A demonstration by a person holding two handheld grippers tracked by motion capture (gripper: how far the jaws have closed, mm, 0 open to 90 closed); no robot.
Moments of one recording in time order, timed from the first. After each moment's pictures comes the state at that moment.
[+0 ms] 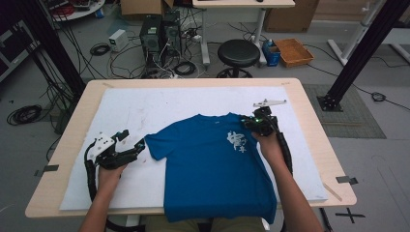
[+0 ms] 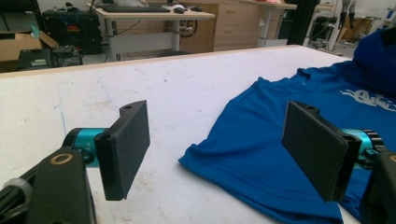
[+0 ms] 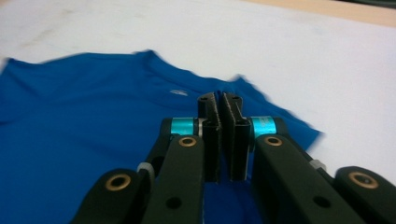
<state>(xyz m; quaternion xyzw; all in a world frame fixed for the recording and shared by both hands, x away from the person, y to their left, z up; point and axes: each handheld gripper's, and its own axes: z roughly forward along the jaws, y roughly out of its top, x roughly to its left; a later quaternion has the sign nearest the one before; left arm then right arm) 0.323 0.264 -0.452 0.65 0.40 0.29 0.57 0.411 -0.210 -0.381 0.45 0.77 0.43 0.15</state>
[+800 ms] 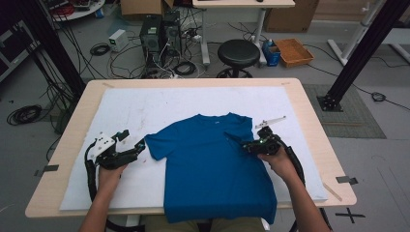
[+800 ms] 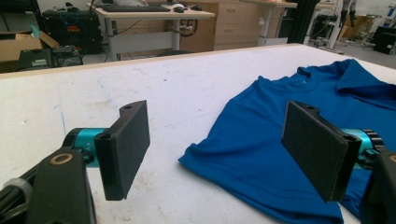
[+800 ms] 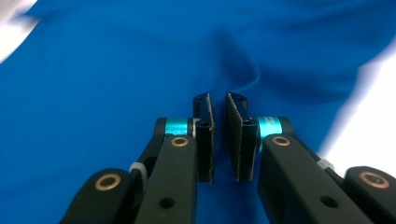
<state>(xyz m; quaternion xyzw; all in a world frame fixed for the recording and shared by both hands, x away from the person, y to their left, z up) 0.323 0.263 -0.451 0.66 0.40 0.29 0.57 0.384 -0.237 -0.432 0.38 0.84 0.38 0.01</state>
